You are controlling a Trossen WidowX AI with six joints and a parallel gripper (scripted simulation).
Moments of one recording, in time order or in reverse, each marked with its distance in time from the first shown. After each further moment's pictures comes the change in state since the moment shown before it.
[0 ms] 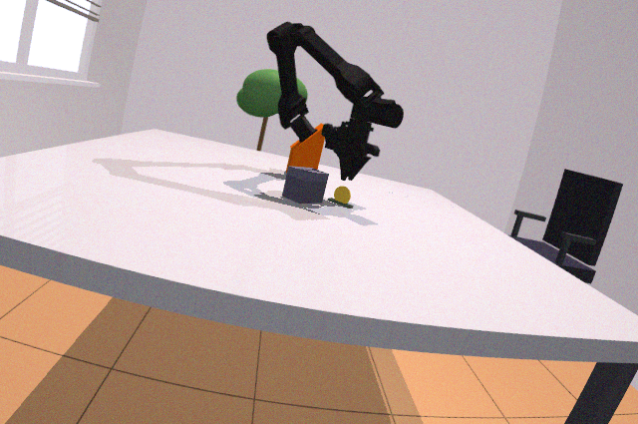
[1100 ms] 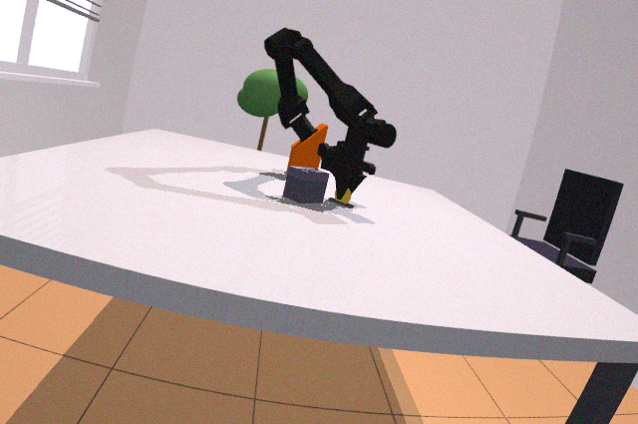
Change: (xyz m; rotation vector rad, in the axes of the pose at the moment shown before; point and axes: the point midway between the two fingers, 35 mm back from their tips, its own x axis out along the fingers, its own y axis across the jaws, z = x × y) arm 0.051 0.000 0.001 0.001 0.001 0.004
